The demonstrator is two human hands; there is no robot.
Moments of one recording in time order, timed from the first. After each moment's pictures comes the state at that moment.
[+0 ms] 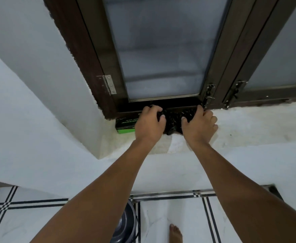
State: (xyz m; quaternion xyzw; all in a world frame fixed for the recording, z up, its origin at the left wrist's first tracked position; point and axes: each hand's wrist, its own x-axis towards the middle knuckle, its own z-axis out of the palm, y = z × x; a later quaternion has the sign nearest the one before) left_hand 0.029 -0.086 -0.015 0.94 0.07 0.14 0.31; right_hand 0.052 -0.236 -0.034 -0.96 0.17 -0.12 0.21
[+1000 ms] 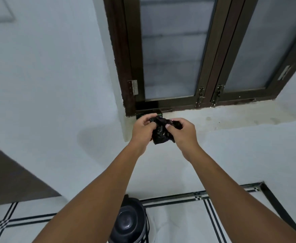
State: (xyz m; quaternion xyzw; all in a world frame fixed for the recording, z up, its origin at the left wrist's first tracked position) left_hand -0.148 -0.017 0.052 0.68 0.09 0.03 0.73; right_hand -0.151 -0.158 0.046 -0.75 0.07 -0.06 0.65
